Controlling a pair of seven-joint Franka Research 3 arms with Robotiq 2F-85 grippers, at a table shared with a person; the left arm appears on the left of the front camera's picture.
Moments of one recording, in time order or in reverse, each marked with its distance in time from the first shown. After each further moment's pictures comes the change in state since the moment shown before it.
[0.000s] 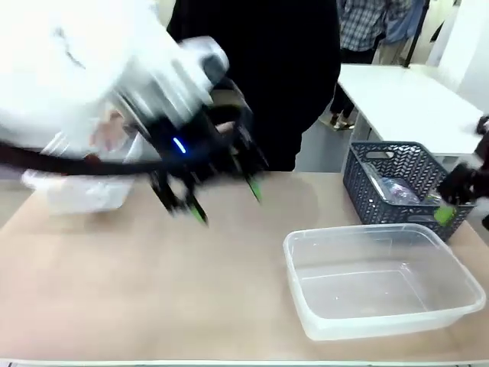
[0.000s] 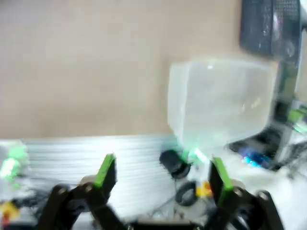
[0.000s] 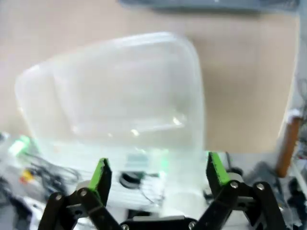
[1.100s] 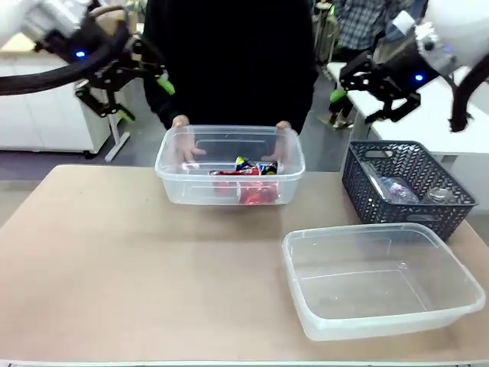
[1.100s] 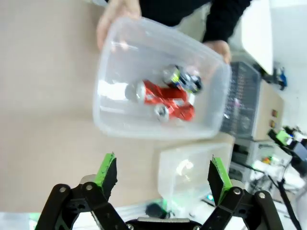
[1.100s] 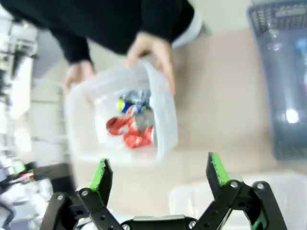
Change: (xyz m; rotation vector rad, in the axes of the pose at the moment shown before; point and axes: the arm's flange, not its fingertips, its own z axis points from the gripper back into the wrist) left arm 0.180 0.133 0.129 -0.217 -0.258 0.062; right arm 0.096 0.108 0.081 0.469 -0.510 -0.158
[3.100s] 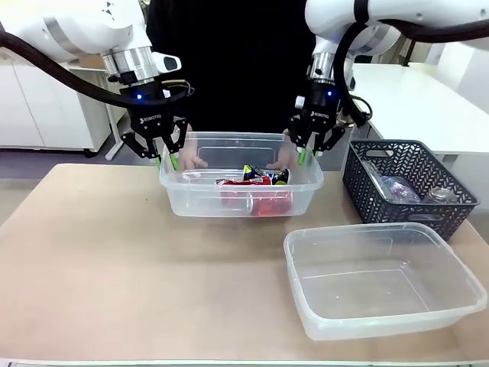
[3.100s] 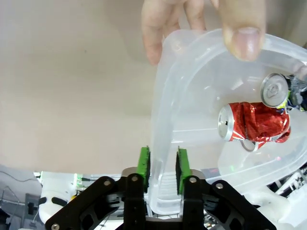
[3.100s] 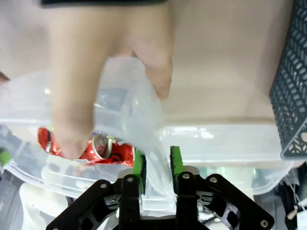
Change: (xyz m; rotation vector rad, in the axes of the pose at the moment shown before) left arm 0.053 0.013 -0.157 0.422 0.510 0.017; right arm 0.085 0.055 -0.227 -0.472 0.809 0.021
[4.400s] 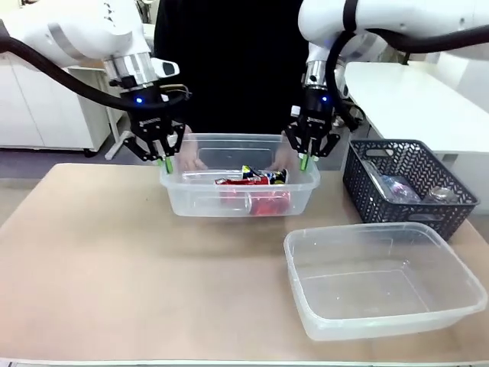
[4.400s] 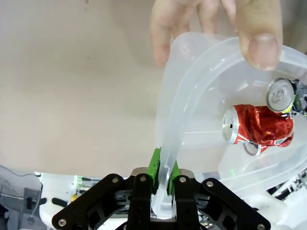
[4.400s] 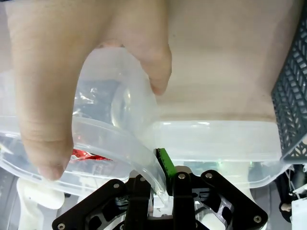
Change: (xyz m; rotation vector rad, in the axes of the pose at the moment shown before) left arm 0.019 0.007 -0.012 0.010 0.029 0.024; right arm 0.023 0.001 -0.020 -0.032 0.121 0.006
